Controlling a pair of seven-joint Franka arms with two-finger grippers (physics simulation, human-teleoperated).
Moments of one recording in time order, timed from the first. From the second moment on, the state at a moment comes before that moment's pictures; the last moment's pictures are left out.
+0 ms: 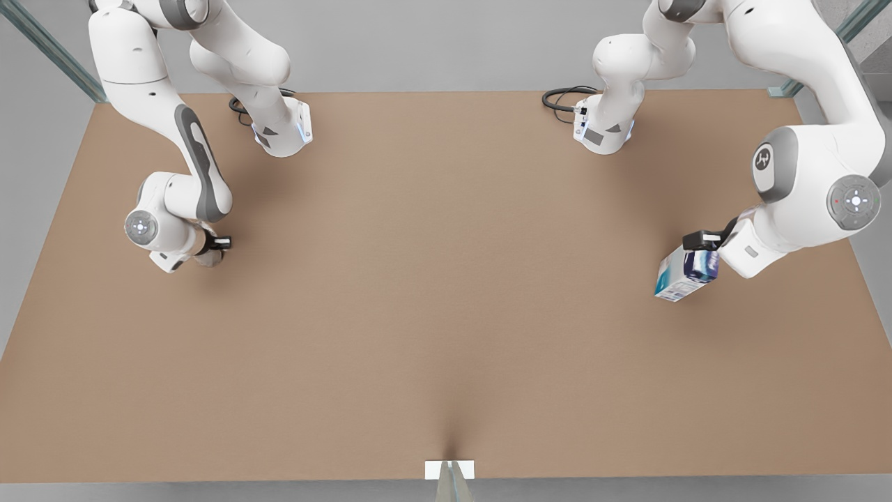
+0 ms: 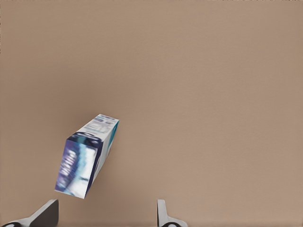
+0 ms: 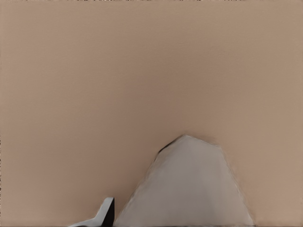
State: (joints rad) left arm -0.01 0.19 0.02 -1.52 0.02 1.50 0.04; right arm -0.20 0.20 -0.02 -2.40 -0.10 2.32 -0.21
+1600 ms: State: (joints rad) left arm 0.05 0.29 0.13 -1.90 0.06 1.89 0.35; right arm 0.40 0.66 0.15 -1.33 0.14 2.09 0.21
